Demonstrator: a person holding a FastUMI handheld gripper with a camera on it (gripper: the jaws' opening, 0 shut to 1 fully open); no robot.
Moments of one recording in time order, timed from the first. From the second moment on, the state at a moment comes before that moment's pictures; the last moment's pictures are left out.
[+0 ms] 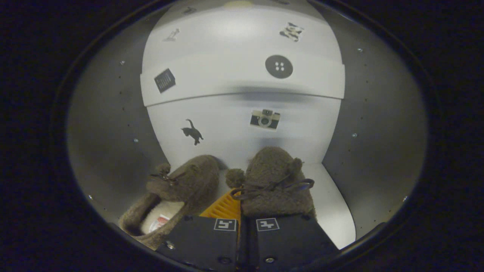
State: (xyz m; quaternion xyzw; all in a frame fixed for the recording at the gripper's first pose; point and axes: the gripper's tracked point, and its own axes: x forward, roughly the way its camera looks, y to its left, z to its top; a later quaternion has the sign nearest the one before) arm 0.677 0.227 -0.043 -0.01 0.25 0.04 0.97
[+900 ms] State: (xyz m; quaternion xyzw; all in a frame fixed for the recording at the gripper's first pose) arm 0.596 0.229 -0.008 -0.03 0.18 0.04 0.98
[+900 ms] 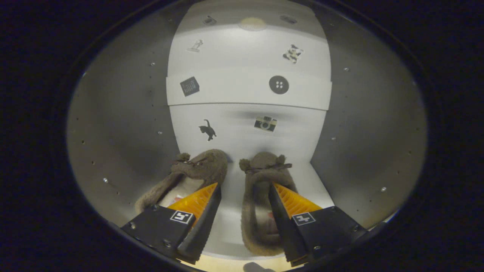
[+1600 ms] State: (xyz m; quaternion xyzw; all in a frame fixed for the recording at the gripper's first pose) arm 0.309 0.238 0.068 -0.04 0.06 0.13 0.99
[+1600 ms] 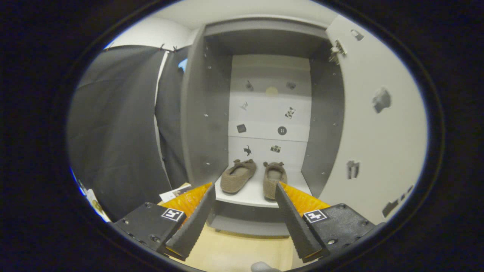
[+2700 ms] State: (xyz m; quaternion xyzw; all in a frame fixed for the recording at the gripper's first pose) arm 0.092 -0.076 0.063 0.01 0.03 -0.01 1.00
